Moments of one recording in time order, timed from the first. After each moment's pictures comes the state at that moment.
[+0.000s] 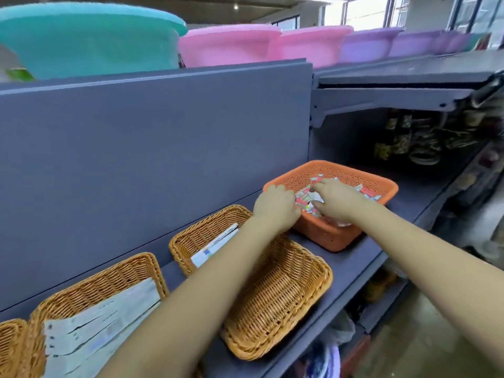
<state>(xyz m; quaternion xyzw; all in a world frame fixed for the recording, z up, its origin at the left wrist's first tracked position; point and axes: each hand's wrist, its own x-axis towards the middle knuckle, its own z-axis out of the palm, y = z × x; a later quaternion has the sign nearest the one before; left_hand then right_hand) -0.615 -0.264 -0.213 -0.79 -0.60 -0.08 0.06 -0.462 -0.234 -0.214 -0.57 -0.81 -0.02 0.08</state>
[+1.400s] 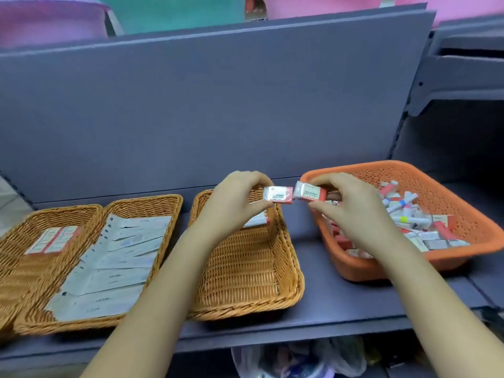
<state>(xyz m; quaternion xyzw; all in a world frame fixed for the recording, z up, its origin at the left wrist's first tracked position) -0.630 -0.332 -0.199 -0.61 -0.74 -0.27 0.04 -0.453 -0.221 -0.209 -0.26 -0.88 0.22 0.34</state>
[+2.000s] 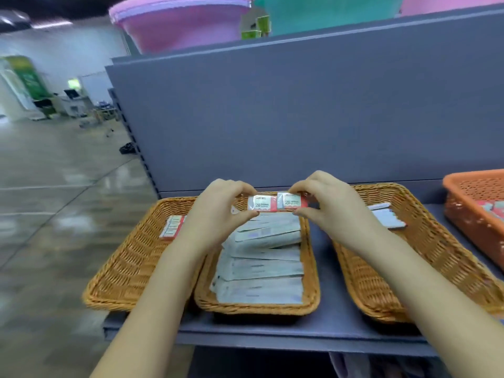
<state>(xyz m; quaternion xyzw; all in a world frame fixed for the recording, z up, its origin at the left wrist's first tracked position) -0.815 -0.544 -0.189 -0.54 -0.80 -0.23 0.11 -0.666 -0.394 -0.195 -0.15 -0.94 0.14 0.27</state>
